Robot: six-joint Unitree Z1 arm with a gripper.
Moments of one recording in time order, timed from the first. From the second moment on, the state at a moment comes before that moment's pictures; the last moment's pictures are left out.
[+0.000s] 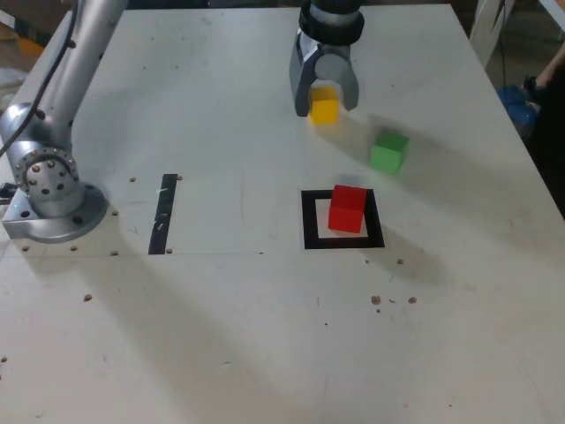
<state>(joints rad) 0.48 2.22 -1.73 1.18 0.16 0.36</state>
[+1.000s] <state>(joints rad) 0.31 2.00 -1.67 1.33 0.15 0.37</state>
